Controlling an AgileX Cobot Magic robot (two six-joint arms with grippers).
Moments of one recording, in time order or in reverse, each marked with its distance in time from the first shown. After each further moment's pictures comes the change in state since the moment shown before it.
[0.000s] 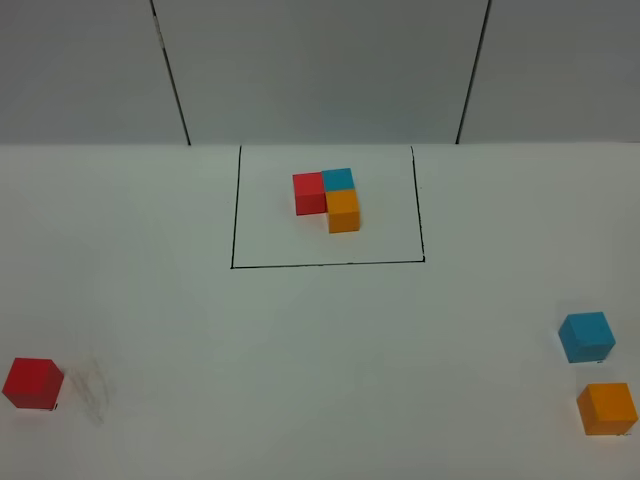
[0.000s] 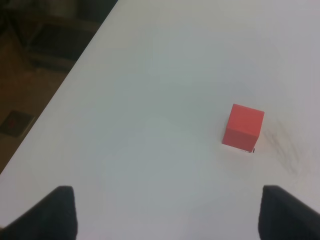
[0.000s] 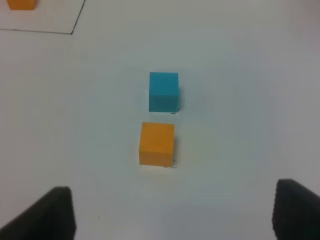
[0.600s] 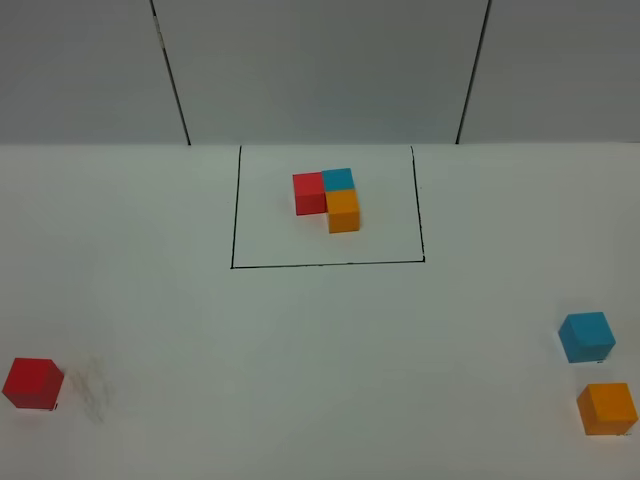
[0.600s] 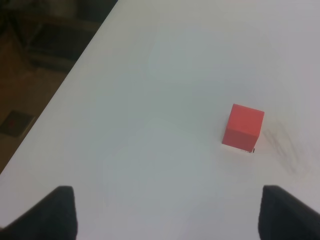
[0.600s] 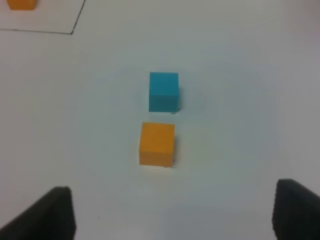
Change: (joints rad) left arm 0.000 0.000 0.000 0.000 0.000 0.000; right arm 0.000 0.000 0.000 0.000 0.000 0.000
